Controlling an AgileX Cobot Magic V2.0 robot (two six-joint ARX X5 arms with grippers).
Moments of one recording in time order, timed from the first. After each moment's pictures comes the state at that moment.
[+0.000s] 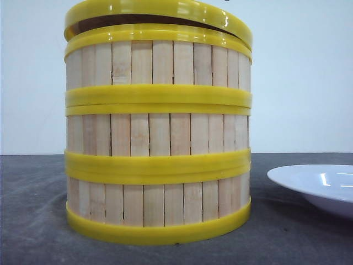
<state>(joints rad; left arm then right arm) -0.43 0.75 1.48 -0.92 -0.20 0.01 0.73 1.84 2.09 -1.35 -0.27 0.13</state>
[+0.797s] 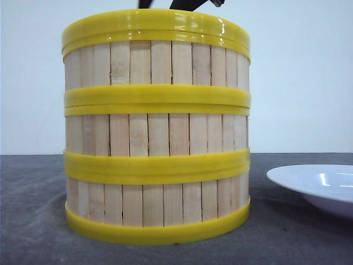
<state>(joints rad) -0.43 0.75 1.48 -0.93 -0.20 0.01 0.75 1.88 2.12 -1.35 -0.29 0.13</state>
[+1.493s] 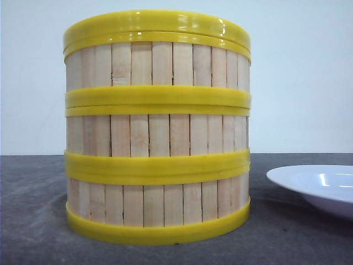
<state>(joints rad) -0.43 0.62 1.19 -0.73 -0.38 -0.02 0.76 1.58 2.20 -1.03 0.12 -0.08</state>
